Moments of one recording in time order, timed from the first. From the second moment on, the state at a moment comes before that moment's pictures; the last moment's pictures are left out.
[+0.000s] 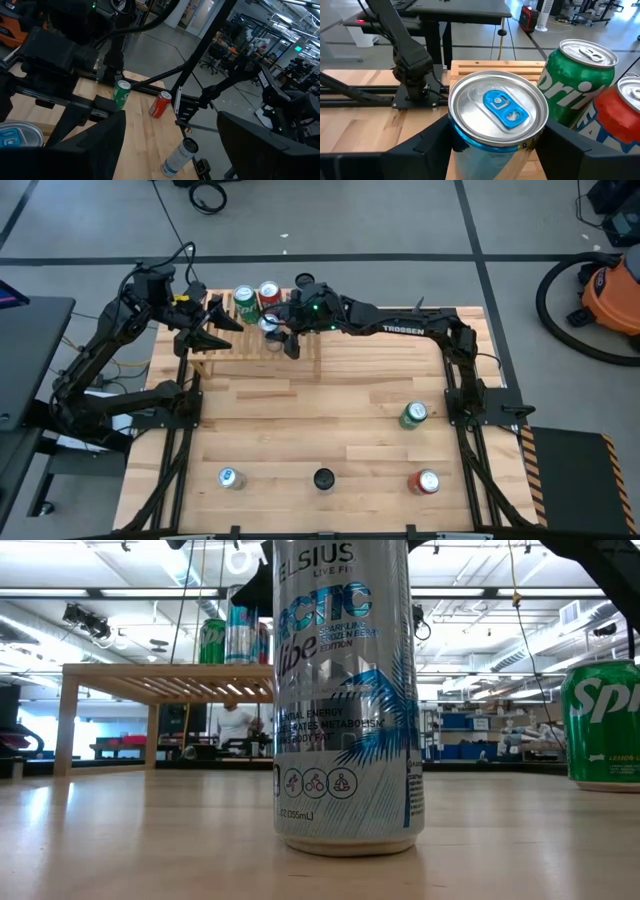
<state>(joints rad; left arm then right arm) 0.83 0.94 1.28 -0.72 1.09 -0.06 -0.28 2.02 1.86 -0.17 -0.17 -0.13</state>
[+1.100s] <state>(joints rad) 0.83 0.94 1.28 -0.60 0.89 -0.15 -0.19 2.05 1.86 0.09 0.06 0.00</state>
